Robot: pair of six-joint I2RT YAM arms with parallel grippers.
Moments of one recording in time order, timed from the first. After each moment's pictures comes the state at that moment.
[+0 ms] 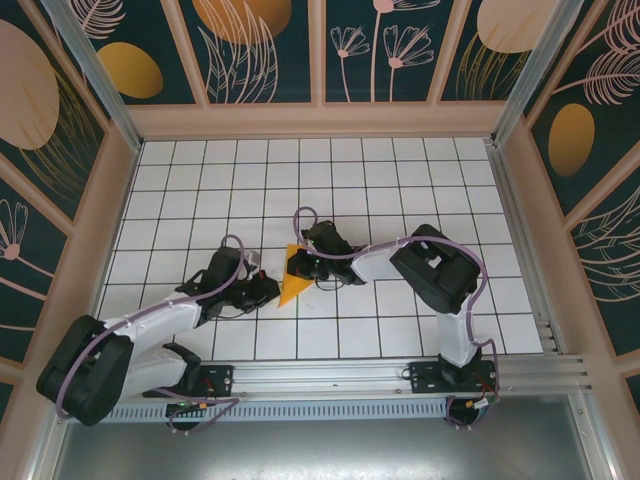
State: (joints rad) left arm -0.52 1.19 0.34 0.02 0.51 -1.00; right arm 0.86 1.98 0.95 0.30 -0.36 0.92
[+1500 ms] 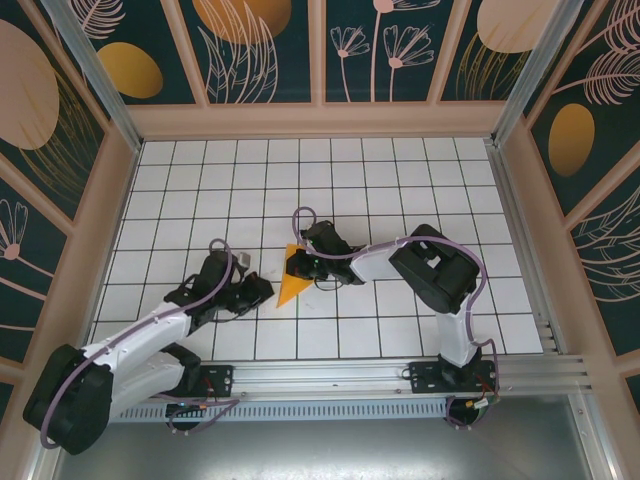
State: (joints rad) left arm -0.52 1.02 0.35 -0.13 0.41 -1.03; right arm 0.86 1.99 0.96 0.30 -0.36 0.92
